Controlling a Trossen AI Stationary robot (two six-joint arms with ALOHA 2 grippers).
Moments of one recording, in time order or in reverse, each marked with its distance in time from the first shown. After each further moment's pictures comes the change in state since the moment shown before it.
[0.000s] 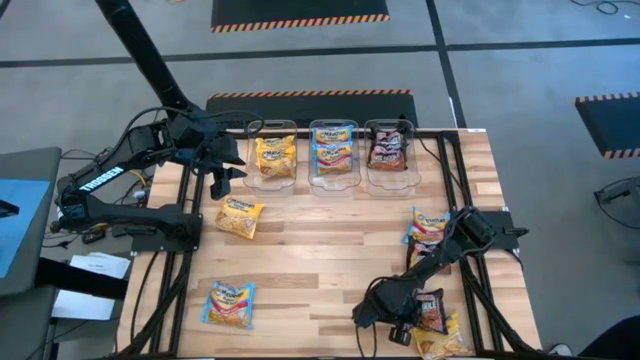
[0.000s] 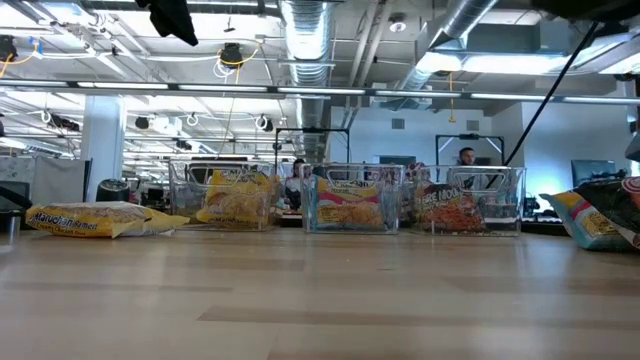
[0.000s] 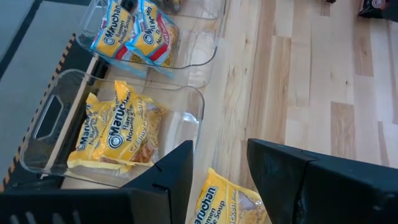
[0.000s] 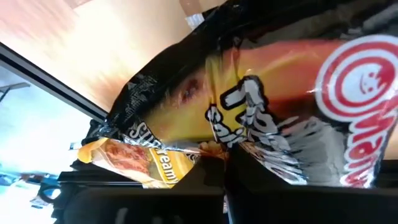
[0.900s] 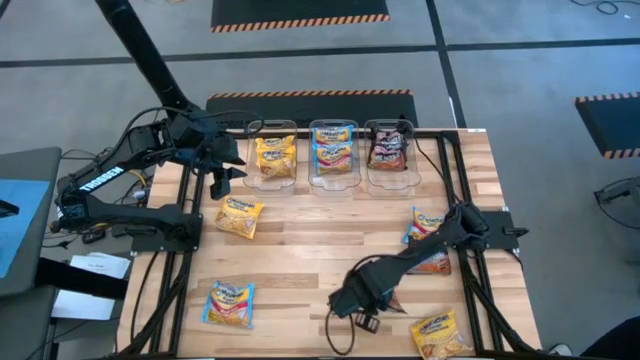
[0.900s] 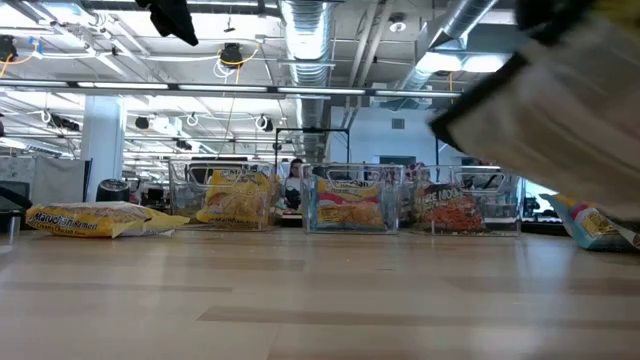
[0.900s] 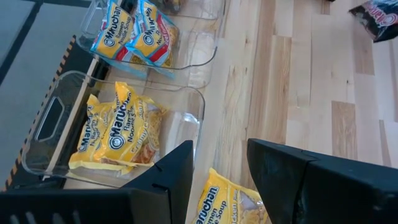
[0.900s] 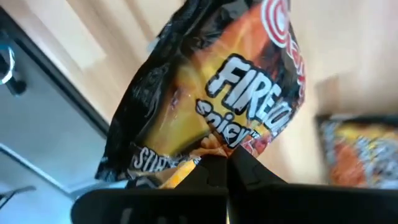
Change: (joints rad) left arm 0.000 0.000 0.000 0.001 0.000 0.012; right arm -0.110 0.000 0.494 -0.327 0.404 0.056
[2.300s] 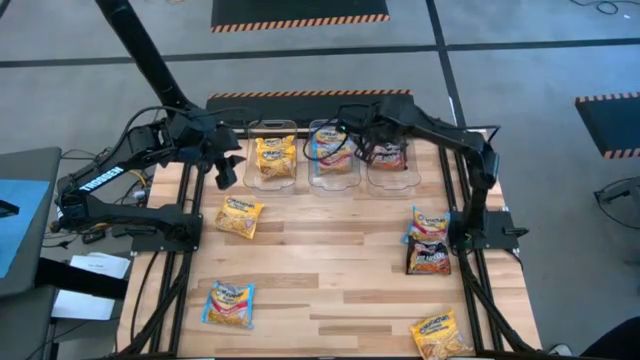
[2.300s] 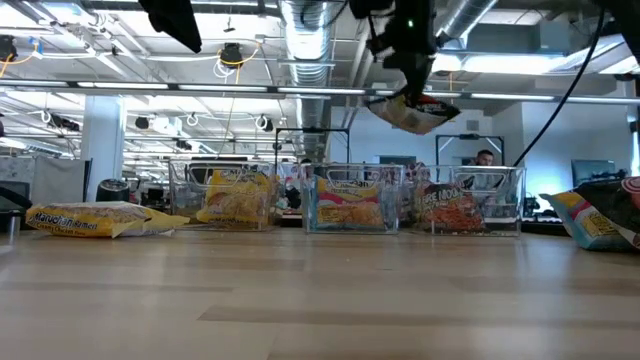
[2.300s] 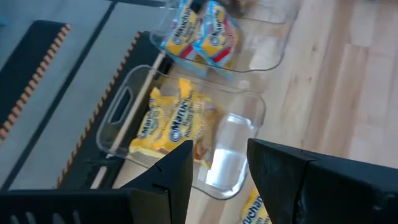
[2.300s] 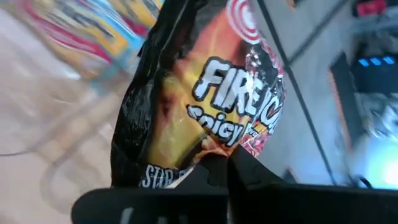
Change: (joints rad) left arm 0.000 0.000 0.000 0.049 -0.239 -0.032; right arm -0.862 -0.233 0.096 -0.063 0.857 -0.779
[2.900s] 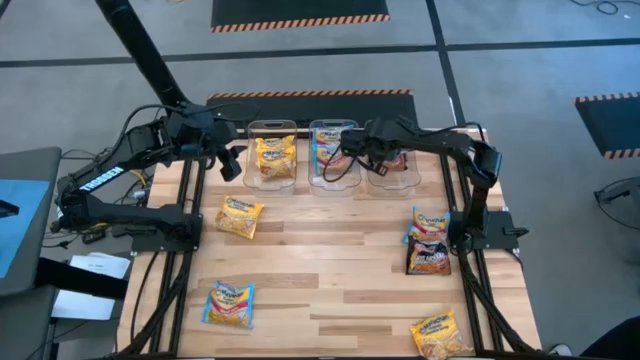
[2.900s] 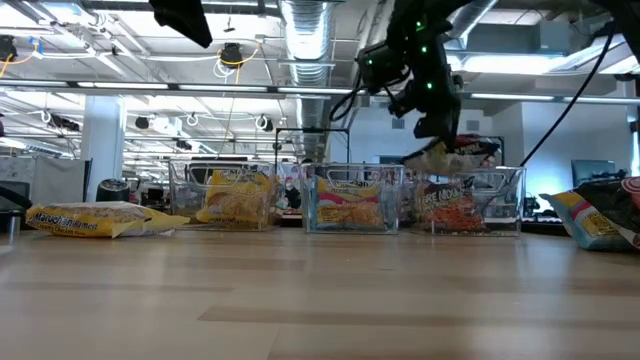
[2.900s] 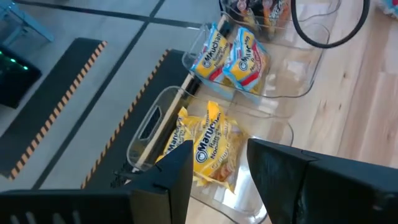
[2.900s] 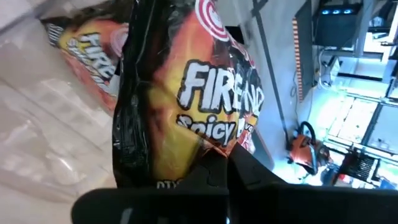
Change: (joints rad) left arm 0.000 0.001 0.000 0.100 -0.103 0.004; right arm -0.046 -0.012 -0.432 0.077 0.140 0.109
